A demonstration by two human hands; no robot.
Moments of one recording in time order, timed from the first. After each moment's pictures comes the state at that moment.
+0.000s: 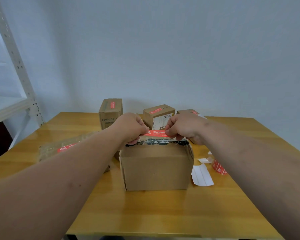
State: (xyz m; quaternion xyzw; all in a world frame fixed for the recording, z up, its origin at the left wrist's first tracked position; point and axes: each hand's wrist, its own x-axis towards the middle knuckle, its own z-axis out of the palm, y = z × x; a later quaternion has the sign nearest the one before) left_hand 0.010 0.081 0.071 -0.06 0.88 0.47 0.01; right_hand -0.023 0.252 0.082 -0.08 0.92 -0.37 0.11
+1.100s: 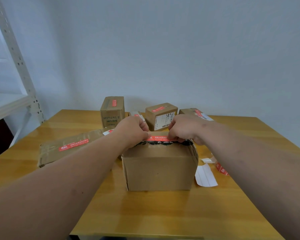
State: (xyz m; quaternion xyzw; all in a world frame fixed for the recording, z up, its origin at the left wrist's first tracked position) left_hand 0.005 0.077 0.058 -0.02 0.94 0.34 -0.04; right_hand -0.030 0.240 0.077 -0.05 0.94 -0.29 0.14
